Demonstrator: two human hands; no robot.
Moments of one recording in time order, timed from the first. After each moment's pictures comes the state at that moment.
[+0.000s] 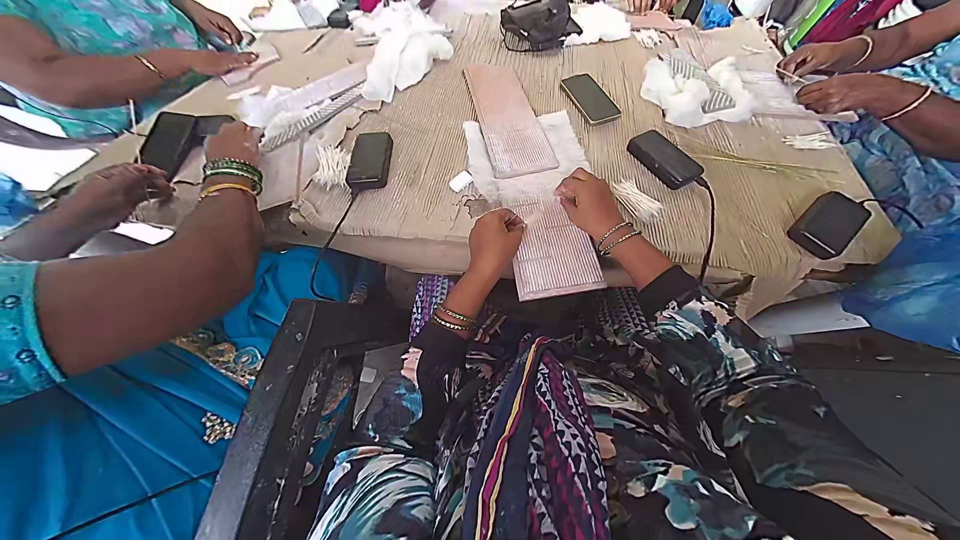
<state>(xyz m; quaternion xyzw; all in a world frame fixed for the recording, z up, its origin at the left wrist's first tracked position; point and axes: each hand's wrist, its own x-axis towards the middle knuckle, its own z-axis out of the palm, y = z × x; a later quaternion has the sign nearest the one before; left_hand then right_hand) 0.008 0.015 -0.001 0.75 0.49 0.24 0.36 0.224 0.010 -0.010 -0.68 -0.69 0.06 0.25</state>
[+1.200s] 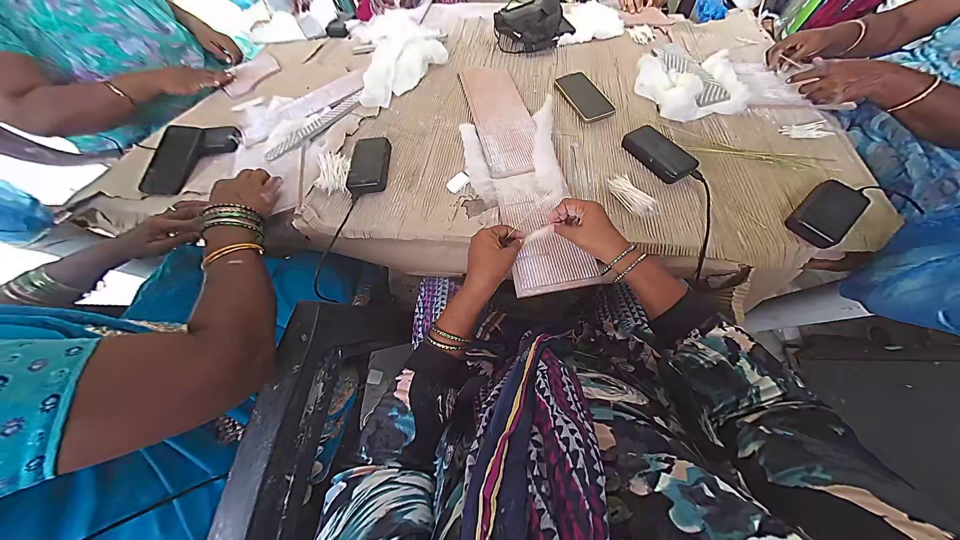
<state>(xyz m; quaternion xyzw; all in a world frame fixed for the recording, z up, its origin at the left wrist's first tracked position) -0.002 0.000 -0.018 0.70 0.46 0.29 0.46 0.205 -0.043 -0.009 -0.61 -0.63 0.27 0.39</state>
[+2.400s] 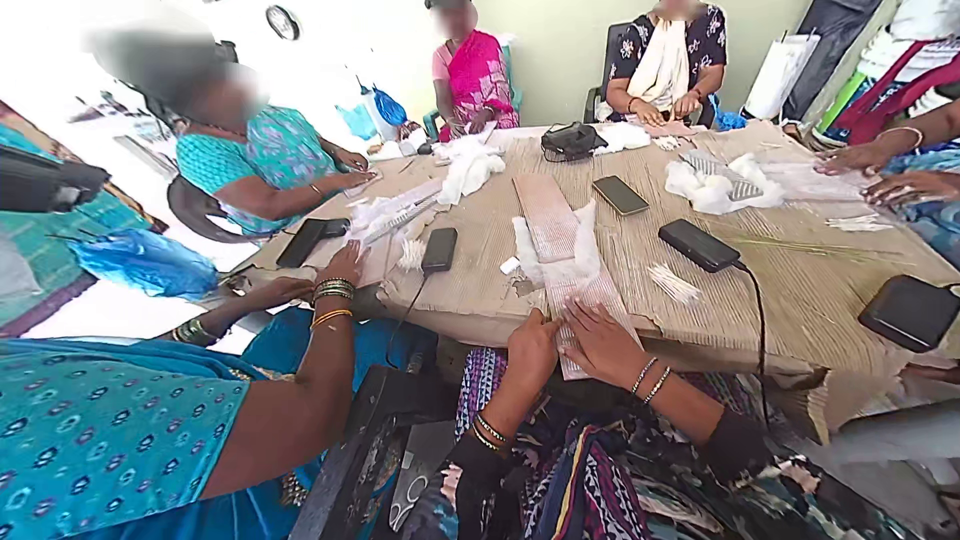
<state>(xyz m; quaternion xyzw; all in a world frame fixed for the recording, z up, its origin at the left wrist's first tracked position) -0.013 -0.022 0.010 0.84 0.50 0.07 0.20 0.148 -0.065 -0.005 -0.61 -0.78 0.12 0.03</state>
